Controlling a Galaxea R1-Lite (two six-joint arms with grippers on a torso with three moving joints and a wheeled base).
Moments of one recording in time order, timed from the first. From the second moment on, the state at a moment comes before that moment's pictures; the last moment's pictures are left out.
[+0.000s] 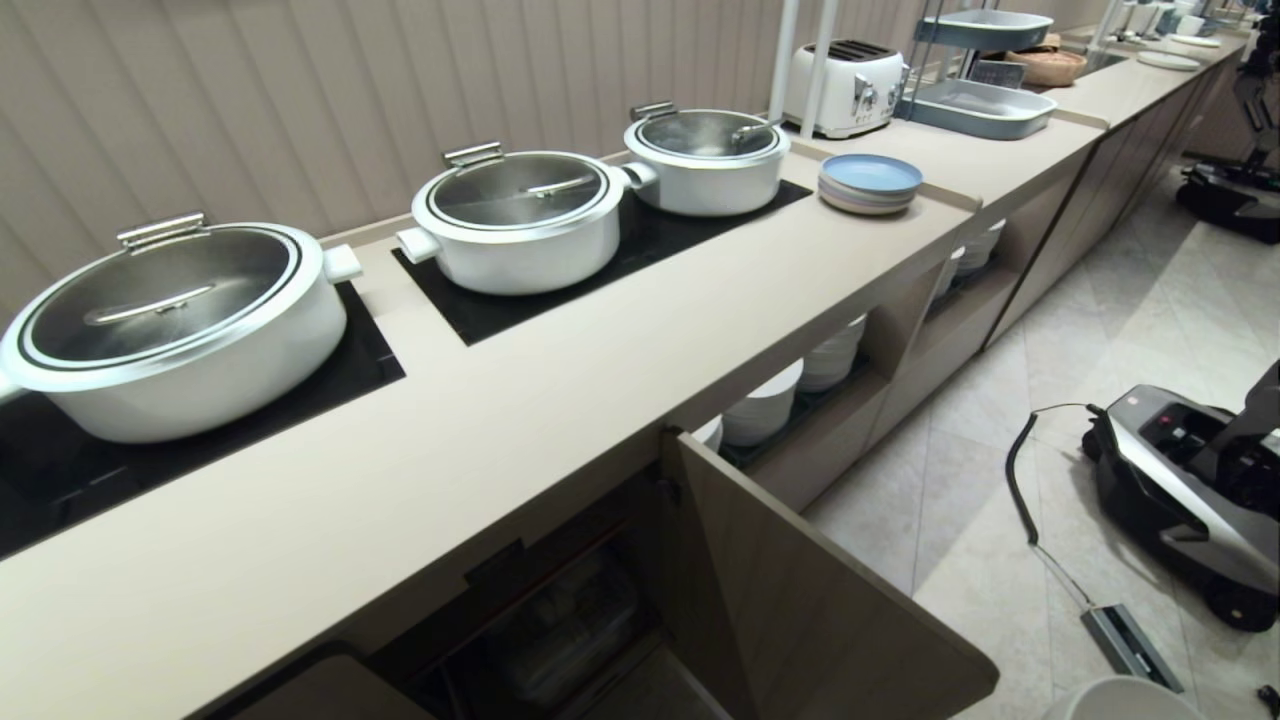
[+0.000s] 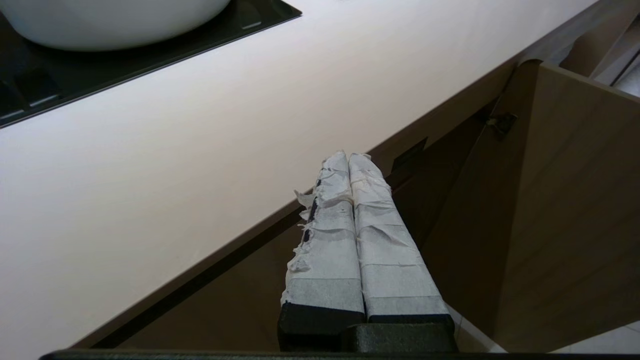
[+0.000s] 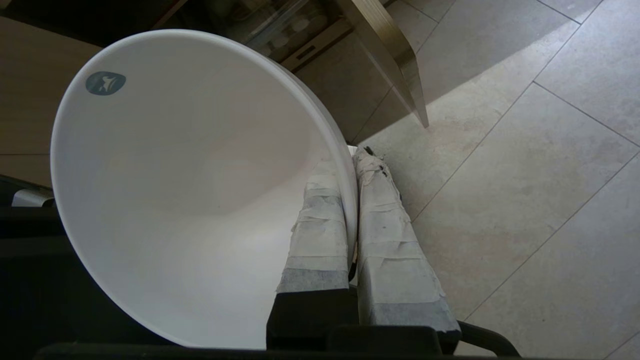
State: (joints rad) left arm 0.00 0.00 0.00 0.00 -0.01 -0.02; right arm 0.05 0.80 -0.35 0.27 0.32 0.09
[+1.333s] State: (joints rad) left arm 0.00 0.00 0.00 0.00 -0.01 -0.02; right arm 0.05 0.80 -0.34 0.27 0.33 0.05
